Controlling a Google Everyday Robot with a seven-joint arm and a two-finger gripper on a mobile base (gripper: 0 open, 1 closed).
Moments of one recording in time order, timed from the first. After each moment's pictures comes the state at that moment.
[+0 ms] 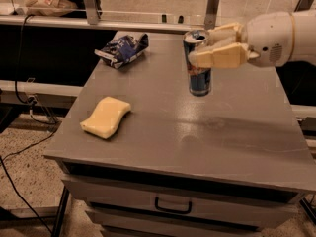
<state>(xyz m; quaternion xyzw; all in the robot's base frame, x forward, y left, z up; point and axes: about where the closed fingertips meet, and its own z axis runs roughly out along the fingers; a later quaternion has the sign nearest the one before) 0.525 -0.093 1.009 -0.51 0.60 0.35 0.51</state>
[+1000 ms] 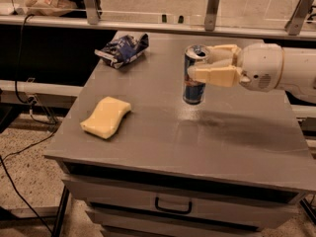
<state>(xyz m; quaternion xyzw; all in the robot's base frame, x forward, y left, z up) 0.535 -0.100 0.970 -0.46 0.57 0.37 0.57</state>
